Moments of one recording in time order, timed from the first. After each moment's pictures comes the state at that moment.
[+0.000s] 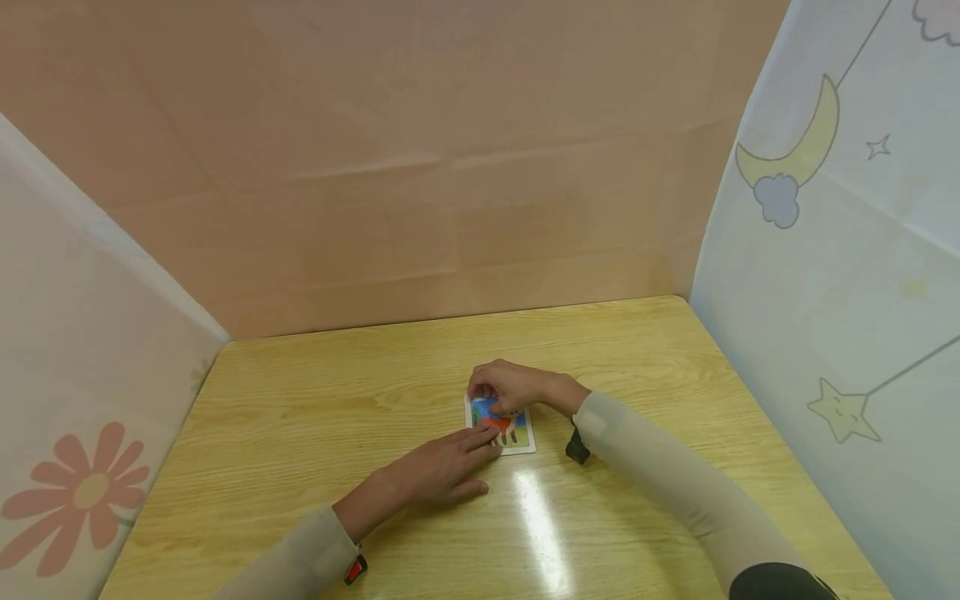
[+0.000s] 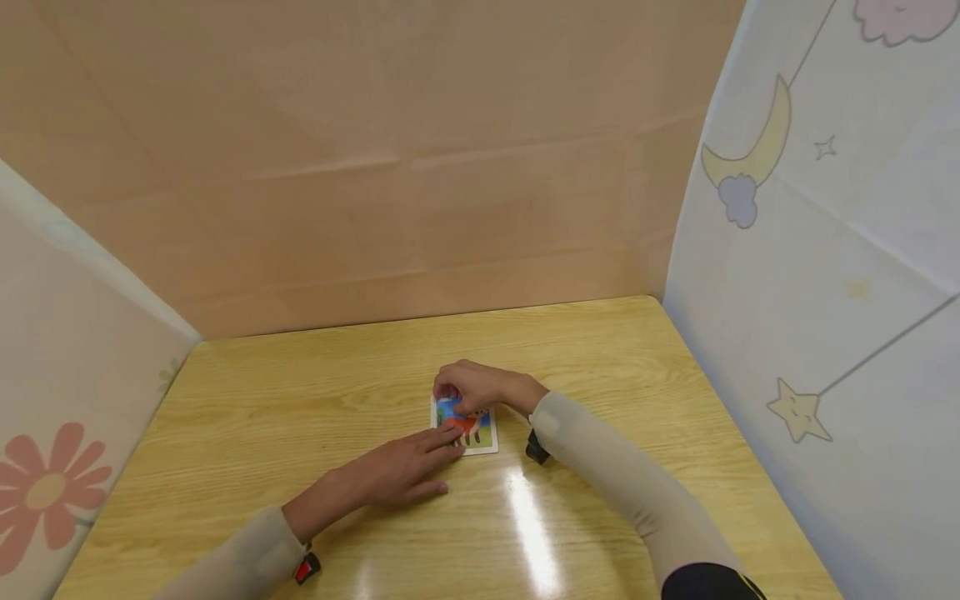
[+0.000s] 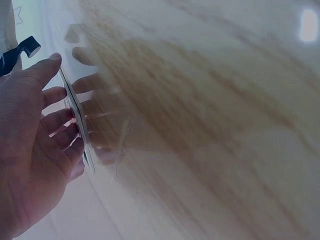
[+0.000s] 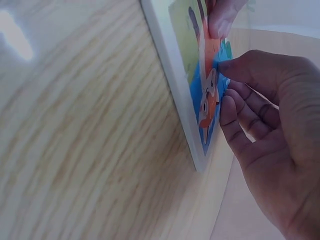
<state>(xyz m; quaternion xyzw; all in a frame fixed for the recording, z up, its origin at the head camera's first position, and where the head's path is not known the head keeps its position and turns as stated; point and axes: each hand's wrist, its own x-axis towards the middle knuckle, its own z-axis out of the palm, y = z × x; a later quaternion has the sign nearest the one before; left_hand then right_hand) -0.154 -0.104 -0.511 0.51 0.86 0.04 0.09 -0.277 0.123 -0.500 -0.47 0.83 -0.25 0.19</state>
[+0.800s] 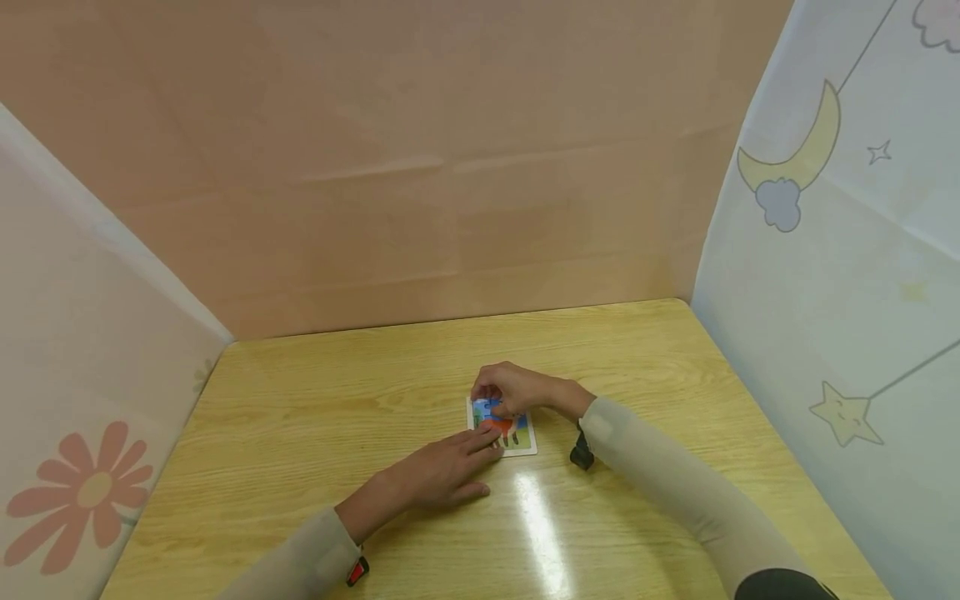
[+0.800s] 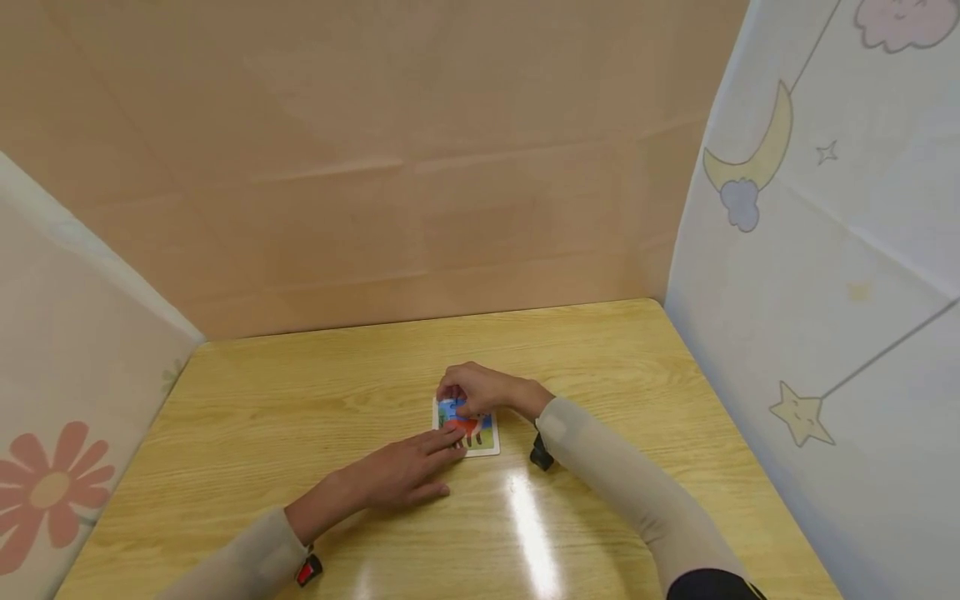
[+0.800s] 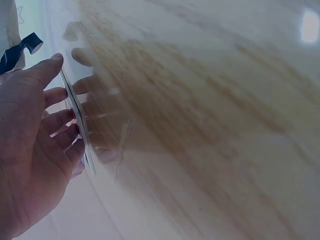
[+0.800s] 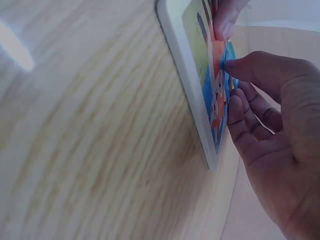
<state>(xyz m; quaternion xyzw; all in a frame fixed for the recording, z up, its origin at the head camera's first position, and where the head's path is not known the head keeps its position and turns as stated) -0.151 -0.104 -0.510 0.50 0.86 0.04 0.09 -0.277 0.128 -0.510 -0.45 0.83 -0.28 0.18</state>
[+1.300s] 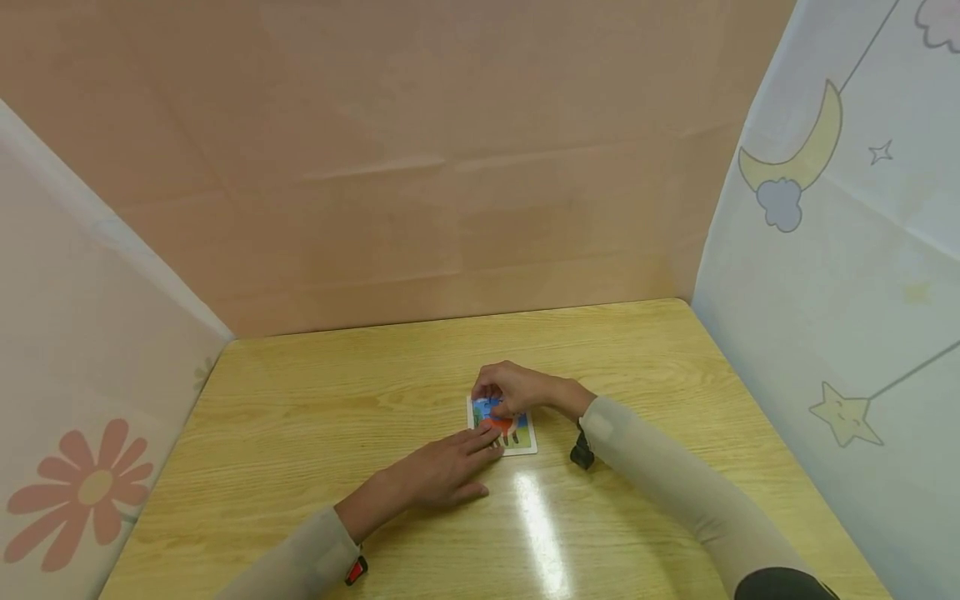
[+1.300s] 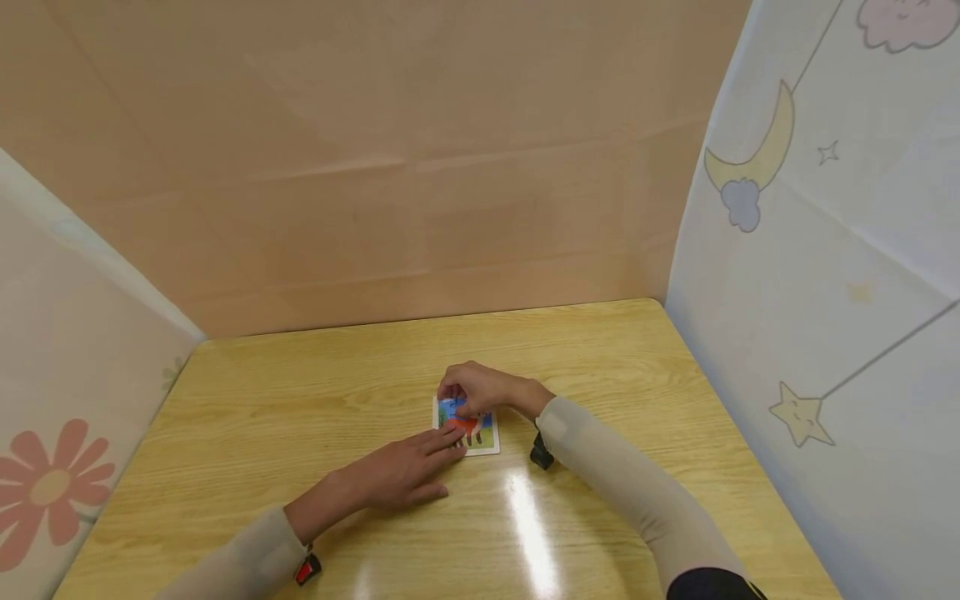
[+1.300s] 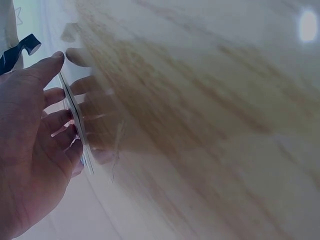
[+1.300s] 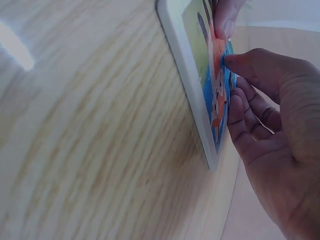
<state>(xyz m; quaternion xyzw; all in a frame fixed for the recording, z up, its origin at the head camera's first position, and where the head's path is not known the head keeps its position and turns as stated) -0.152 -0.104 -0.514 0.50 0.86 0.02 0.09 -0.279 0.130 -0.511 -0.46 0.82 -0.29 0.18</state>
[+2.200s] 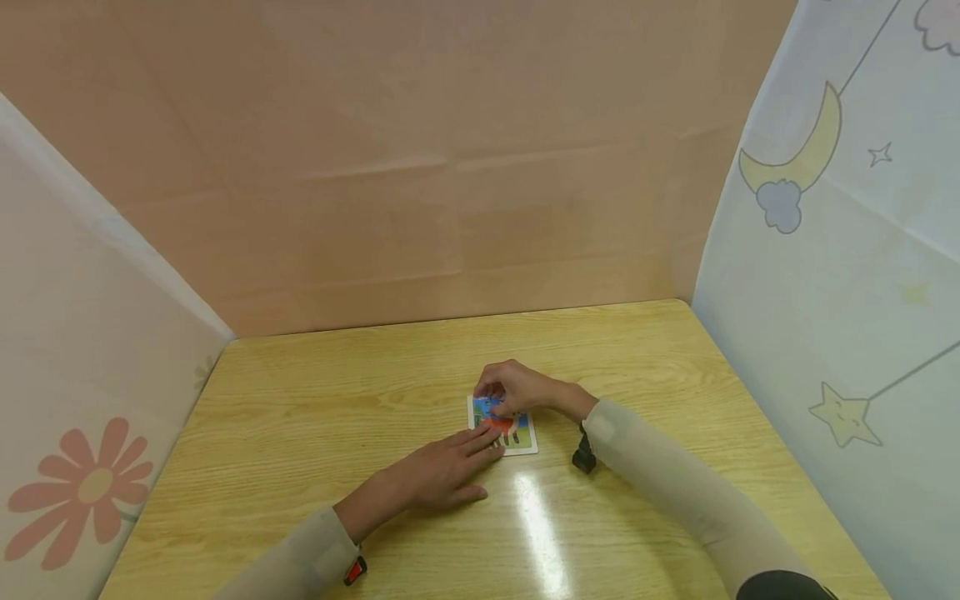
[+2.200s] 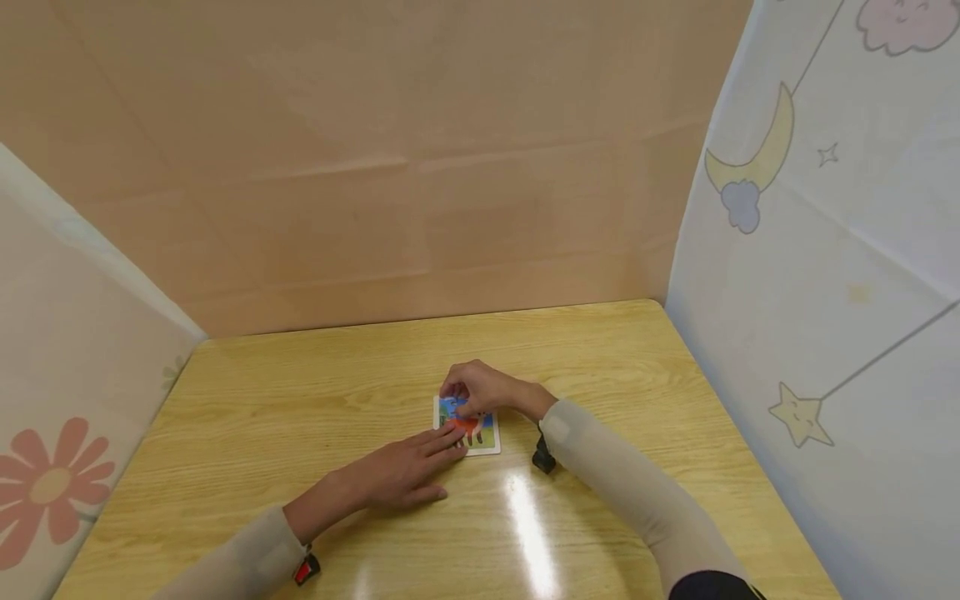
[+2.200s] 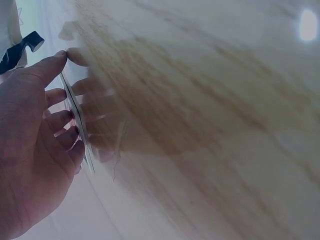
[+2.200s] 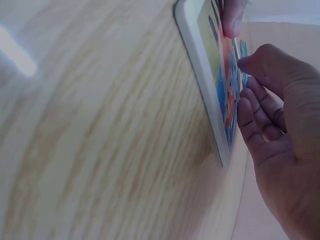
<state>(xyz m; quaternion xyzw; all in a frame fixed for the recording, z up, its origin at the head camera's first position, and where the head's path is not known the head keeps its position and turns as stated) -0.151 -0.106 -0.514 0.50 0.86 0.03 0.09 -0.278 0.135 -0.516 -0.46 0.82 -0.32 0.14</state>
